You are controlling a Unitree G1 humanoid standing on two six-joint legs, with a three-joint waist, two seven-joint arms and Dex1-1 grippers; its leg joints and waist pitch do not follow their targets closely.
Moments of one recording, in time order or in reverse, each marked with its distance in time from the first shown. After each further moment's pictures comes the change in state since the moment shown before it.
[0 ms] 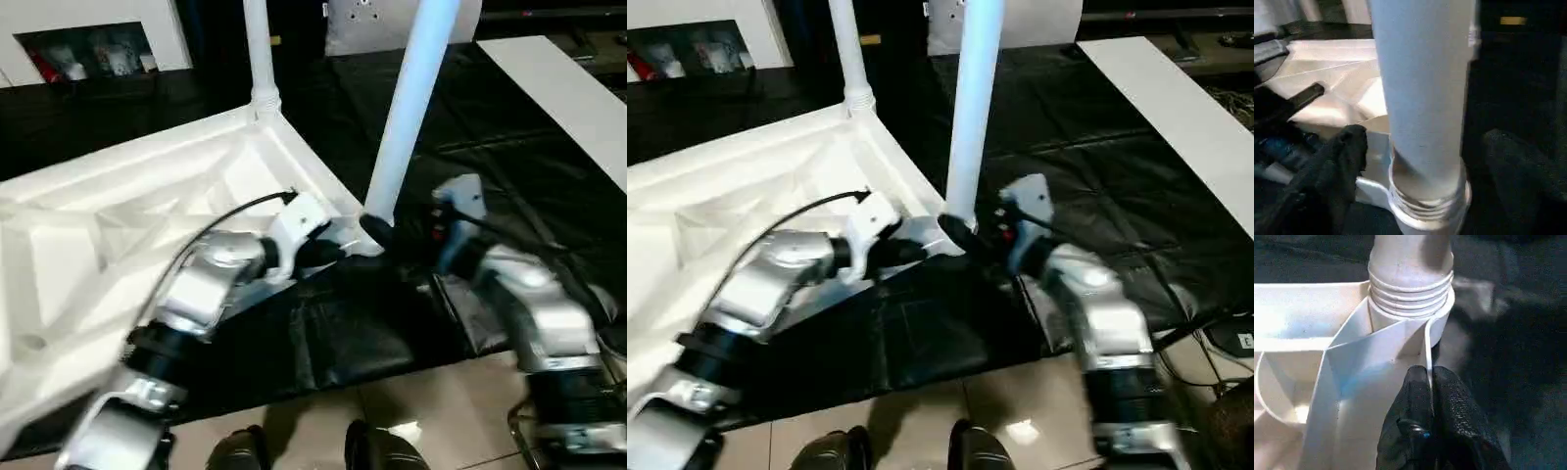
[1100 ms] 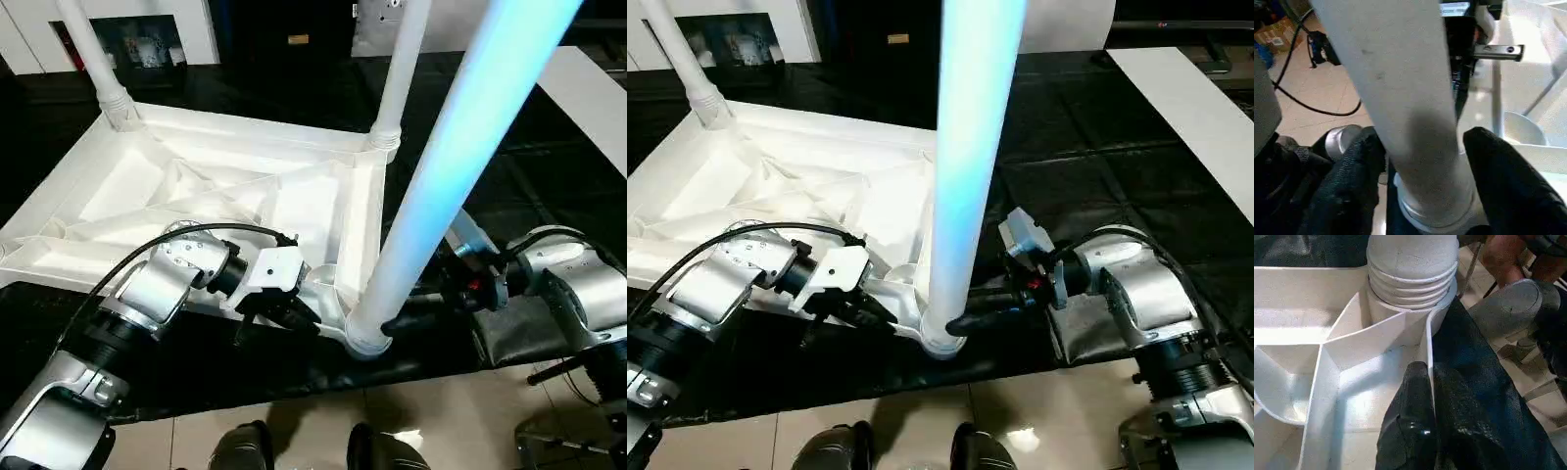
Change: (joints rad) left arm -0.032 0.210 -0.155 0.038 -0.054 -0.310 -0.549; right arm -0.102 -0.249 0.234 0.049 0.105 -0.013 0.752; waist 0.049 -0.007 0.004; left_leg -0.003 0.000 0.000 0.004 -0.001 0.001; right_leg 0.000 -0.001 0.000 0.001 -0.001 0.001
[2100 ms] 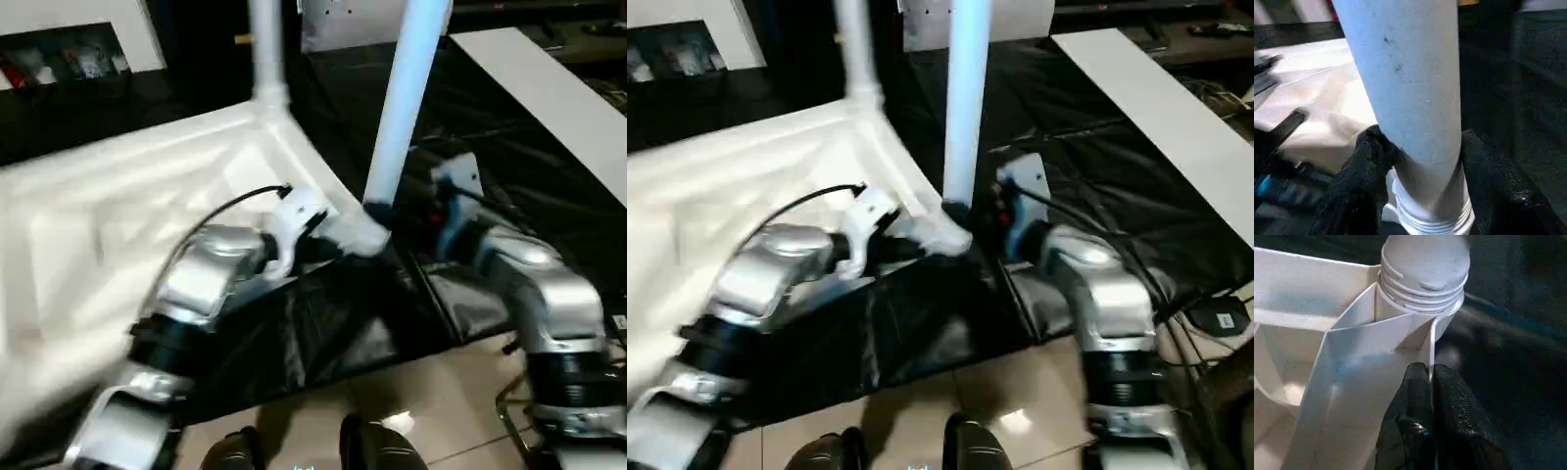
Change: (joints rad) left arm -0.025 -0.373 0.245 -0.055 0.052 0.596 0.759; right arm 0.008 0.426 -0.262 -0.151 -0.172 0.310 -1.070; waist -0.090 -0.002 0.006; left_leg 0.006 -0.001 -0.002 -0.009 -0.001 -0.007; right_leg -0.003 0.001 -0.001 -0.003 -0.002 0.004
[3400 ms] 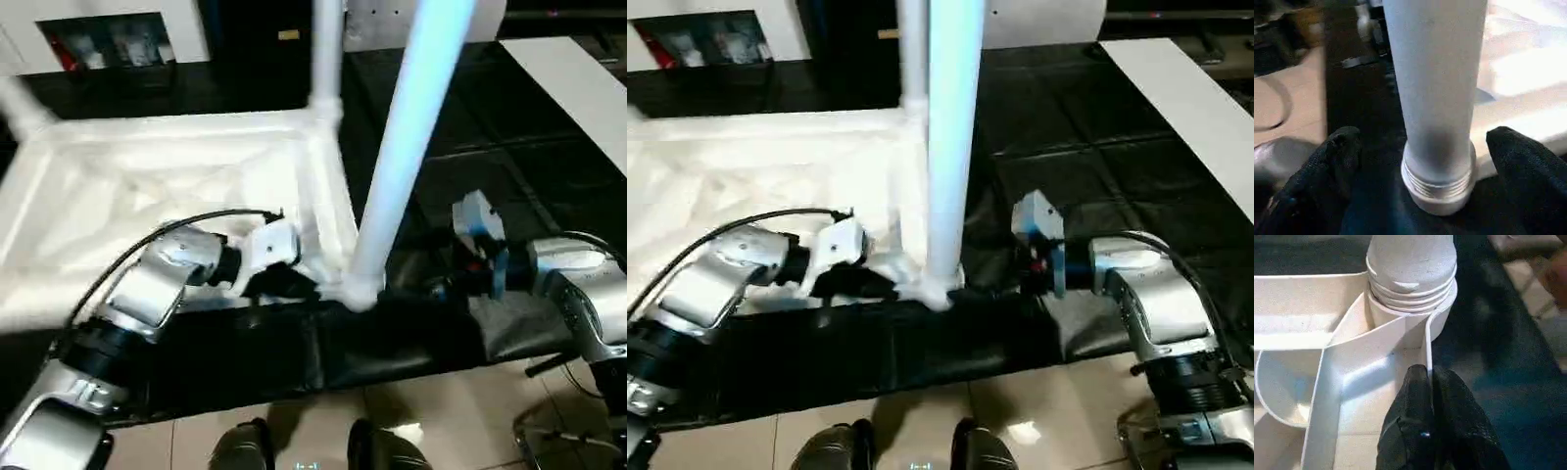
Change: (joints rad) left arm 0.058 0.381 -0.198 -0.034 -0.039 -0.467 -0.583; right arm 0.052 -0.426 0.173 0.072 0.128 -0.294 0.864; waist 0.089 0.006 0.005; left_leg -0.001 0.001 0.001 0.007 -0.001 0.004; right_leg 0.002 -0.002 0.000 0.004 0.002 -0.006
